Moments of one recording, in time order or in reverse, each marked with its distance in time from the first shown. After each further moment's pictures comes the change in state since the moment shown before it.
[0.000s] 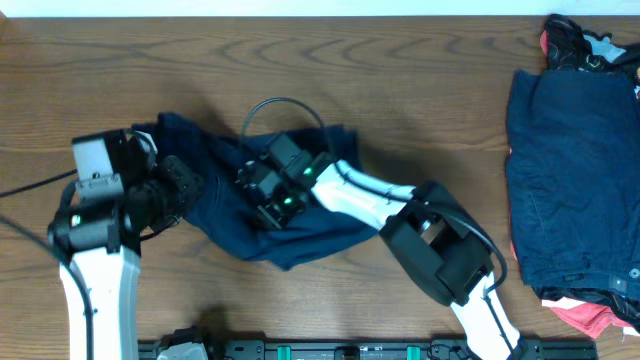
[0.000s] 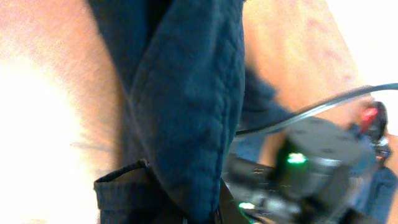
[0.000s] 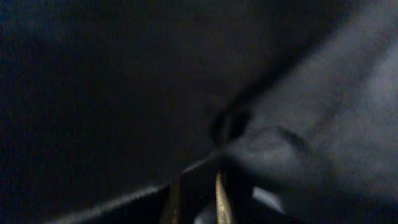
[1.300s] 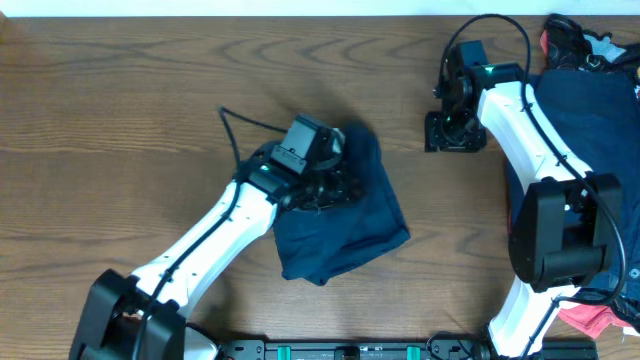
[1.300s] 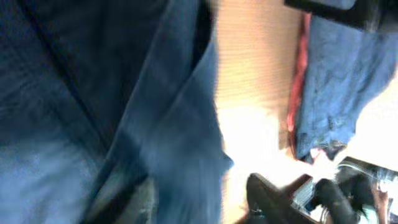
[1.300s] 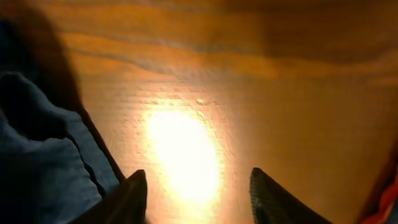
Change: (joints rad) left arm -0.765 0.449 0.000 0.466 0.092 -0.108; right arm -0.703 -0.232 0.097 -0.698 0.499 0.124
